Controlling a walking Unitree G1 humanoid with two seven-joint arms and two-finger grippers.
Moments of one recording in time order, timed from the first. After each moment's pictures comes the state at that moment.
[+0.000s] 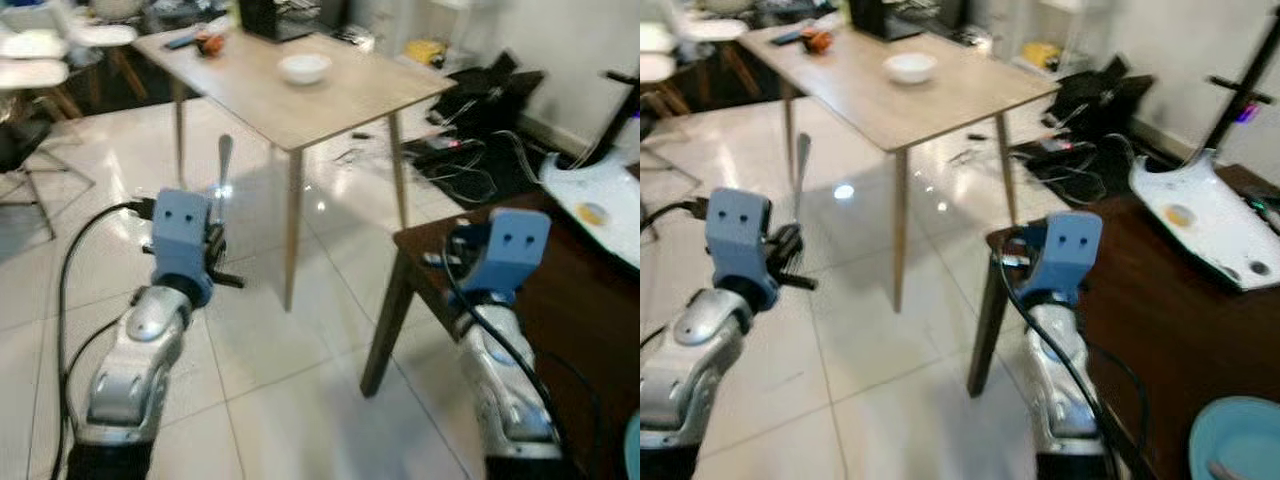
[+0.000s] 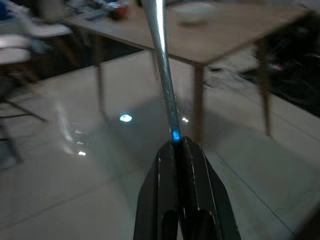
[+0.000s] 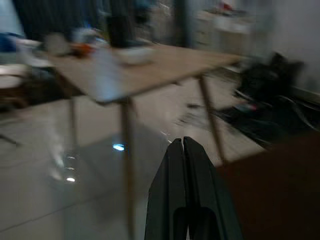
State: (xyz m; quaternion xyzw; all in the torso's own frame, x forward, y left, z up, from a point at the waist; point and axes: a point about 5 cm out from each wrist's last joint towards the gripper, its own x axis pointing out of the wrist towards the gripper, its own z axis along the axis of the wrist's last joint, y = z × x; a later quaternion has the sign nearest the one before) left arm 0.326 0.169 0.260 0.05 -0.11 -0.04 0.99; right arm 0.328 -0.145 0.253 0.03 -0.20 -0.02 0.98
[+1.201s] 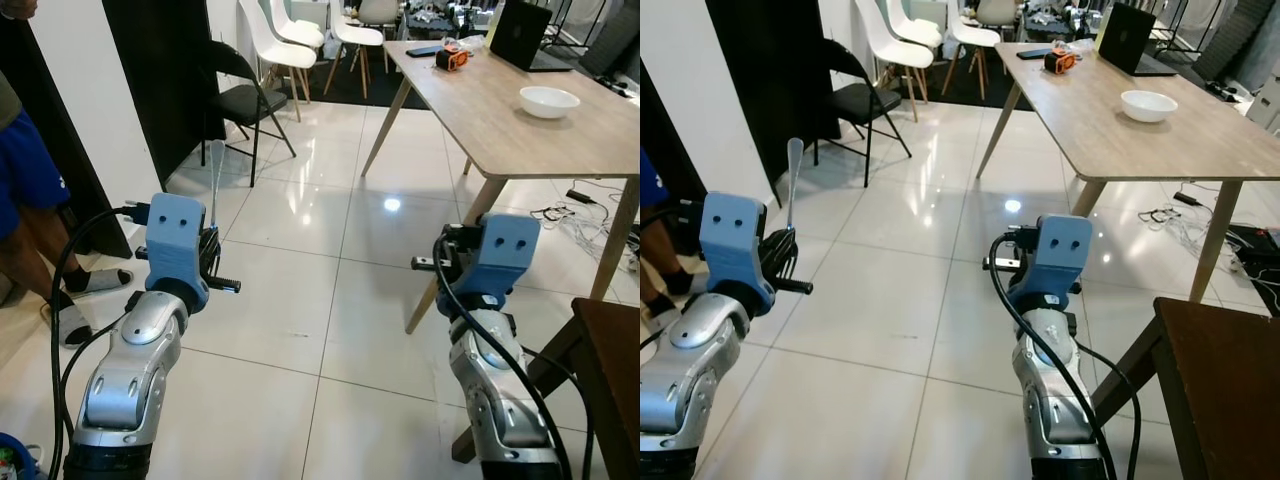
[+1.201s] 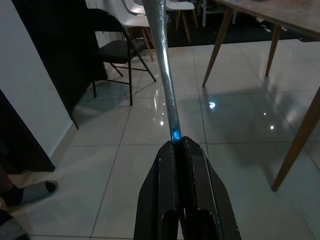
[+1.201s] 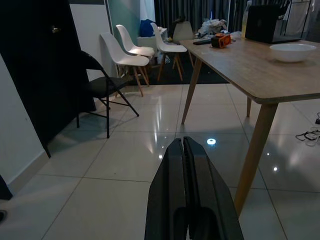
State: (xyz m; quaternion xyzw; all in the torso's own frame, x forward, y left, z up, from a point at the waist) left arm 0.326 0.165 0.256 0.05 -0.11 -0.04 0.99; right arm 0.328 -0.151 0.248 0.03 -0.19 -0.03 0.98
